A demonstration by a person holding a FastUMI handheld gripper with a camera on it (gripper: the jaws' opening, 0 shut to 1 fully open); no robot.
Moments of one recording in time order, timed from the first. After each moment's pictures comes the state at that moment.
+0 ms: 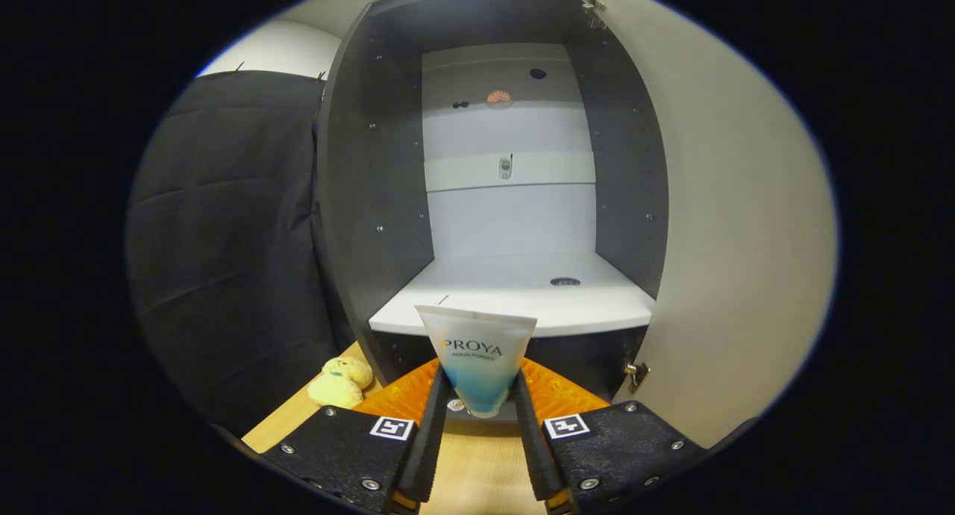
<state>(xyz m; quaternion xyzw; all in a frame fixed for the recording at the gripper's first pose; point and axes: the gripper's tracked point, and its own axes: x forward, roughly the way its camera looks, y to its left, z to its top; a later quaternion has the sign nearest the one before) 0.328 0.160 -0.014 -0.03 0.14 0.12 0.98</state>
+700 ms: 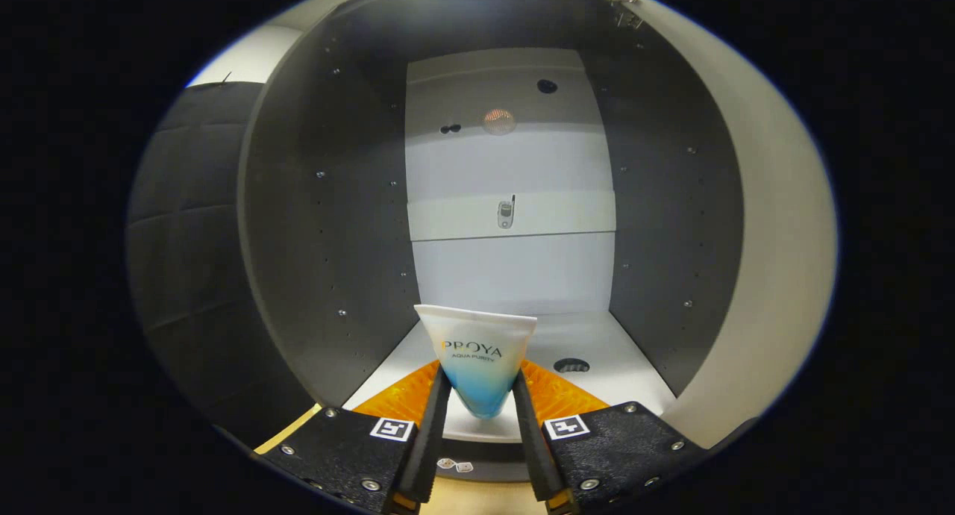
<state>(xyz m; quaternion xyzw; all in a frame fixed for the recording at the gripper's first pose) 0.373 0.167 0.002 -0.03 0.13 0.12 0.98</state>
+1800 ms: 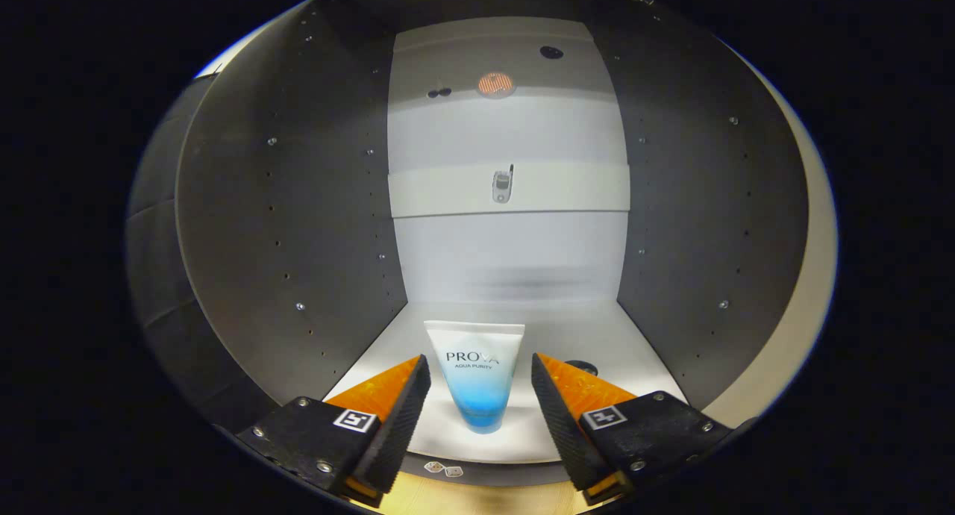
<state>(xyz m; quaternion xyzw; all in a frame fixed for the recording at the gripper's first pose) 0.379 0.160 -0.002 -0.04 0.15 0.11 0.98</state>
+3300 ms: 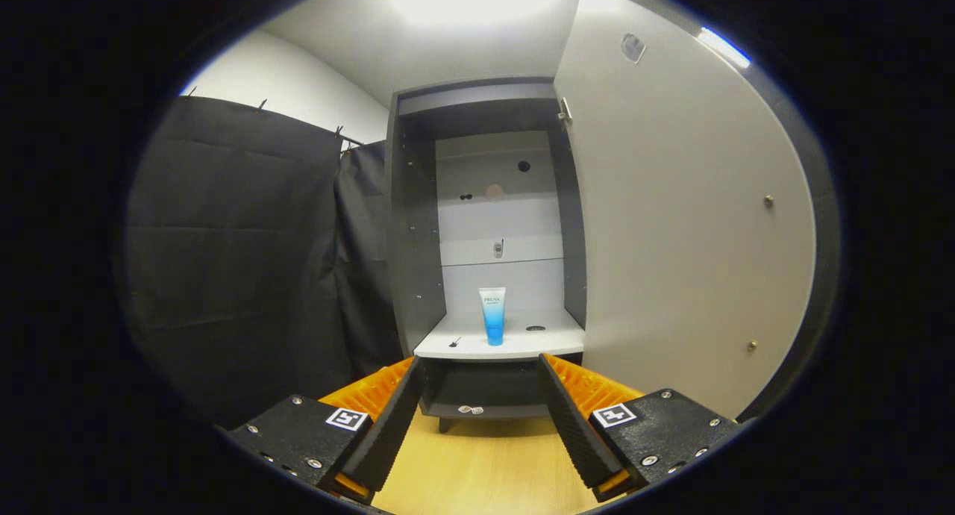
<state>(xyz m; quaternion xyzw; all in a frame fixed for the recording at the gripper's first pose) 0.042 0.114 0.059 -0.02 0.04 0.11 0.99</state>
